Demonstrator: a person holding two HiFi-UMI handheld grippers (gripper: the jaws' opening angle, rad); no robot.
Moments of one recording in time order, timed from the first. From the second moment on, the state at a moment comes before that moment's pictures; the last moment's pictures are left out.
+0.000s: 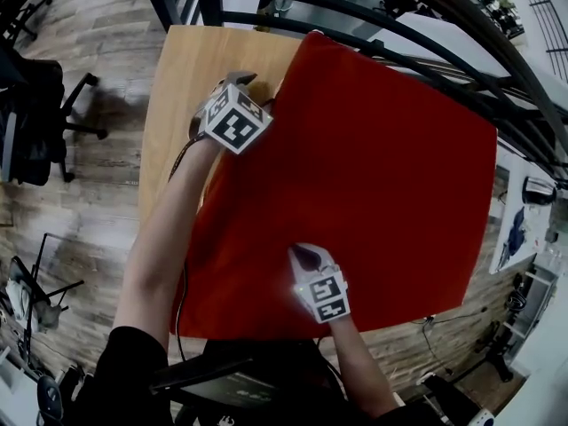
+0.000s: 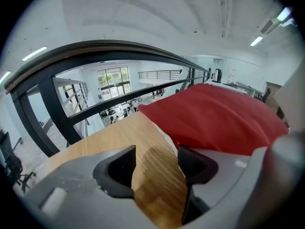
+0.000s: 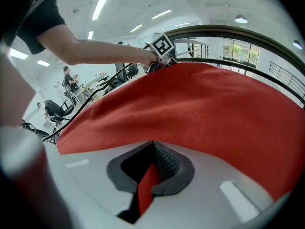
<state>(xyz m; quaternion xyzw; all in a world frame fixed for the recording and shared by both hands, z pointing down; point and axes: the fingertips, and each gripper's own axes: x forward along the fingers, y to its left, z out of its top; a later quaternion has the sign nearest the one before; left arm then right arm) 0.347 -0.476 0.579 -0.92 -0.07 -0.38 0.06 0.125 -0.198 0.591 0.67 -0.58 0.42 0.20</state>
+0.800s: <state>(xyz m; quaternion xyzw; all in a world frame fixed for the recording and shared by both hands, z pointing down) 0.330 -0.554 0.576 -0.91 0.02 -0.39 0.13 0.128 -0.194 0.588 0.66 -0.60 0.42 0.18</state>
